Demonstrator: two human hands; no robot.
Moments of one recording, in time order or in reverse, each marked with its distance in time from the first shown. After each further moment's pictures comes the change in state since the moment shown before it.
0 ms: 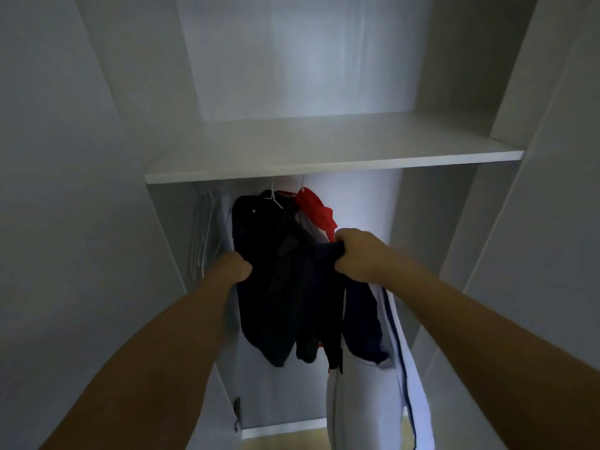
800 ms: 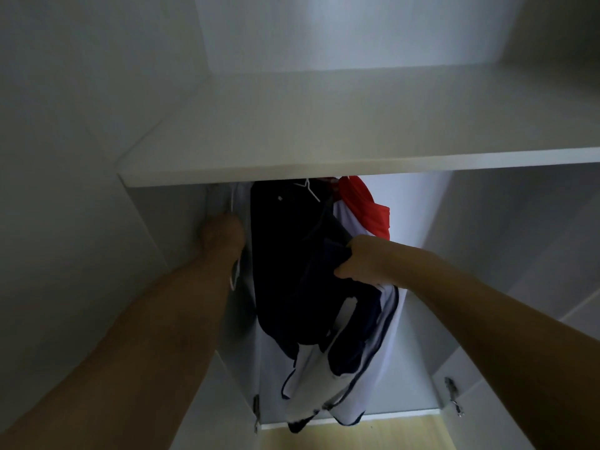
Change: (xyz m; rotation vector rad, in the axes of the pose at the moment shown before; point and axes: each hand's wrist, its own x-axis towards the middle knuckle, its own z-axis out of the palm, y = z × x) left_hand 0.169 -0.039 -0.040 0.256 0.353 -0.040; right_hand 0.177 -0.018 0.062 -0.052 -0.375 0.196
